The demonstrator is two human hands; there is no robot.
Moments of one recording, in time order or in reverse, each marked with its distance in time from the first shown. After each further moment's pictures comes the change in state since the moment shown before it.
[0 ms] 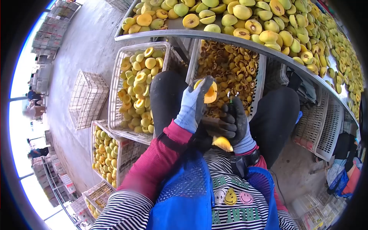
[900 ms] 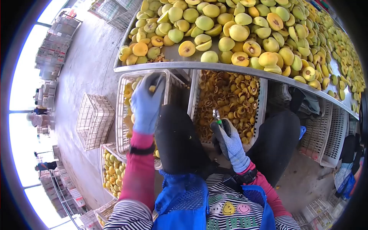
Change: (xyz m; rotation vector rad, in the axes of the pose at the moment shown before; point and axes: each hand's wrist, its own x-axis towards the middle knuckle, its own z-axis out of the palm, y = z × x) left_hand 0.057 0.135 -0.032 1.303 0.344 0.763; right_hand 0.041 -0.001 0.037 -1.017 0.411 -0.422
